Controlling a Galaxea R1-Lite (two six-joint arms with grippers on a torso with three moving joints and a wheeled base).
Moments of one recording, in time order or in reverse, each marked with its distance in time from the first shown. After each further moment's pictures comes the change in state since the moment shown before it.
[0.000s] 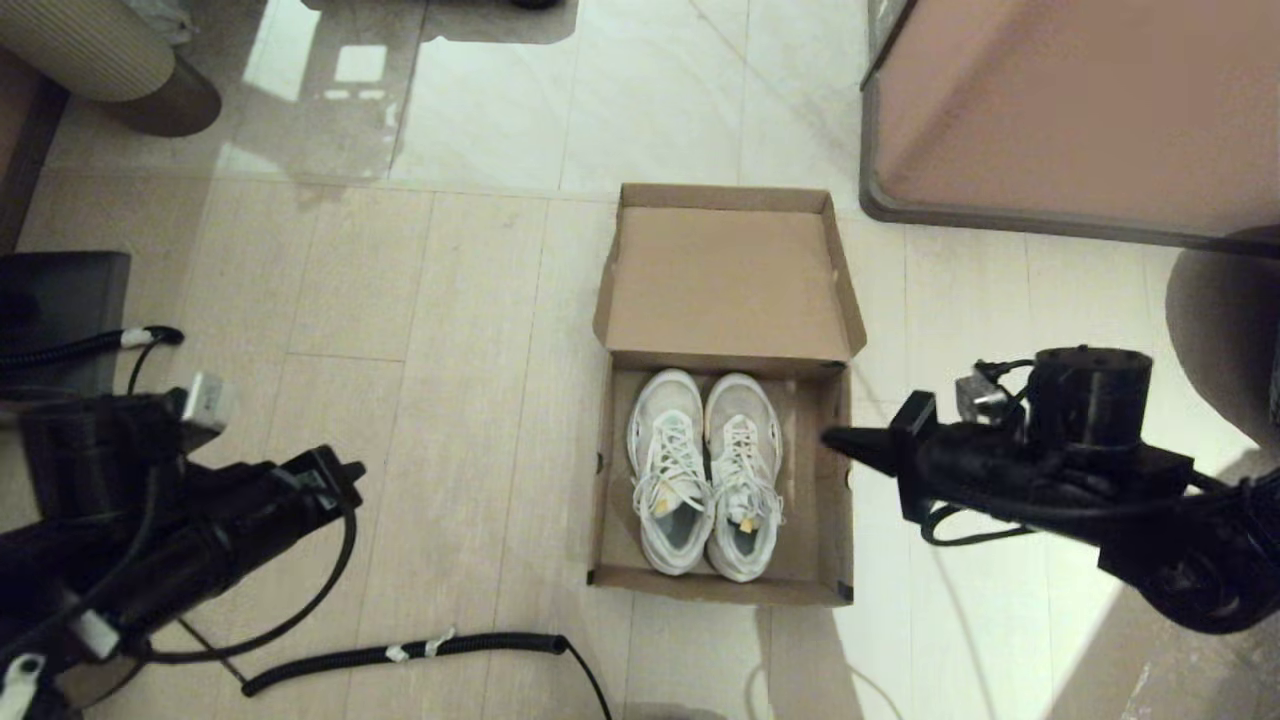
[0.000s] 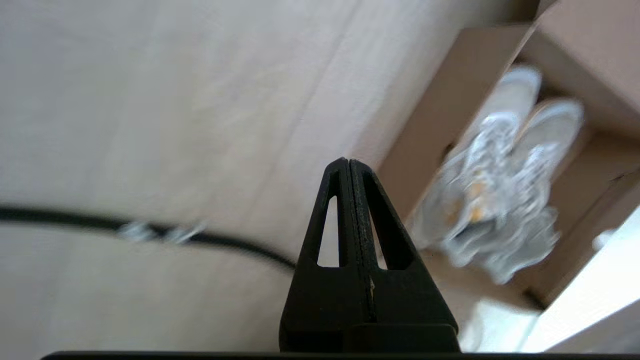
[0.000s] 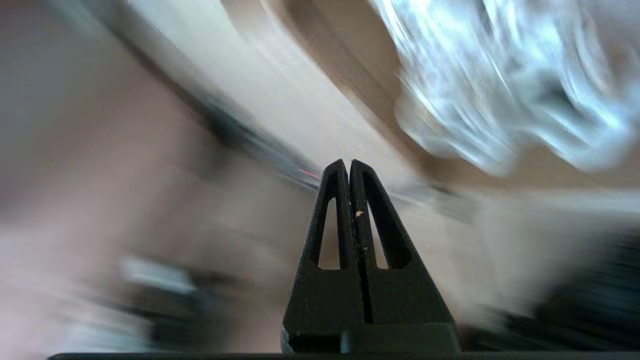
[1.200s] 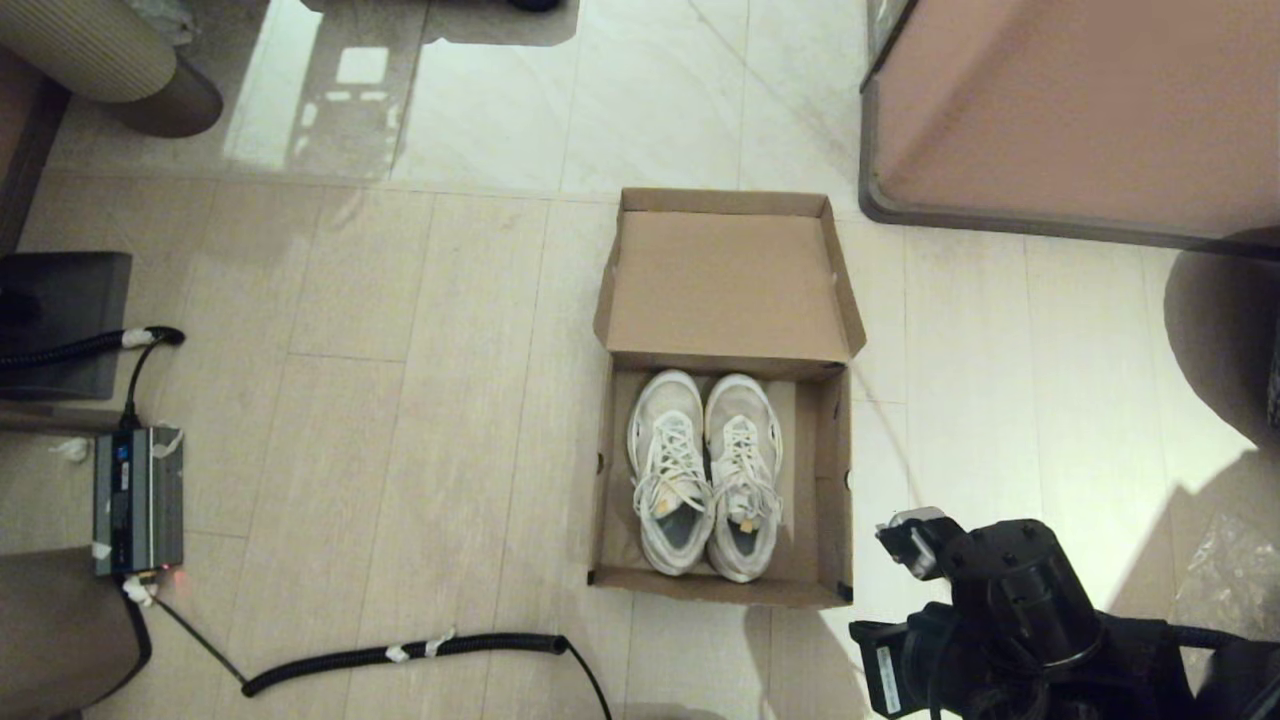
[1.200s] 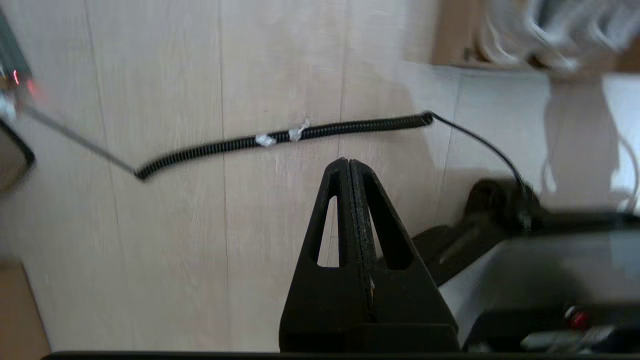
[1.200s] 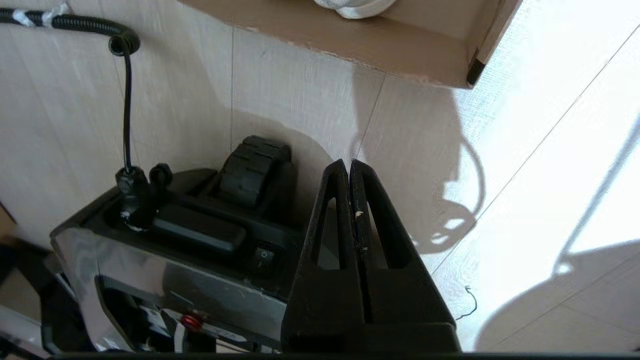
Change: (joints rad) left arm 0.126 -1.073 0.430 0.618 -0.077 0.455; right arm 0.365 -0.091 0.257 0.289 -0.618 -0.809
